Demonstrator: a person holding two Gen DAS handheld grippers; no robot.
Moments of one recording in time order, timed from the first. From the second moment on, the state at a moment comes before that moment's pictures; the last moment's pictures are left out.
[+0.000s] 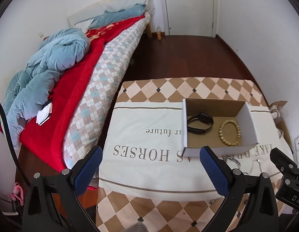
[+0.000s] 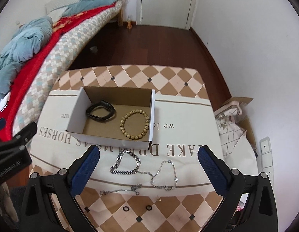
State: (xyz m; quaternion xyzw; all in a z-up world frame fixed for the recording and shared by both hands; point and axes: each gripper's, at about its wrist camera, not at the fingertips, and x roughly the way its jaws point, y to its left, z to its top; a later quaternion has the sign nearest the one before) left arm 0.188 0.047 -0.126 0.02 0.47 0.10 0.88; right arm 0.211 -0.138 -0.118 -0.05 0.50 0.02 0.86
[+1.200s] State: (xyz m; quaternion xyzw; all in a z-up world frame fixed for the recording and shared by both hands) left arm 0.165 0.011 -0.199 0.06 0.53 0.12 0.84; right arm 0.156 -0.259 -0.232 0.09 0.58 -0.04 0.81
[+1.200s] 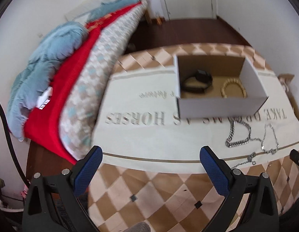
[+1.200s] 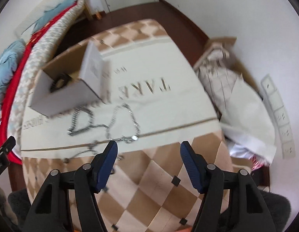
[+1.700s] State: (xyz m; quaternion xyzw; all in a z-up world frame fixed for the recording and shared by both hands) left arm 0.234 -0.065 -0.281 0.06 0.61 -0.02 0.79; right arm 0.179 -0.281 -0.258 0.12 0.58 -0.06 0.80
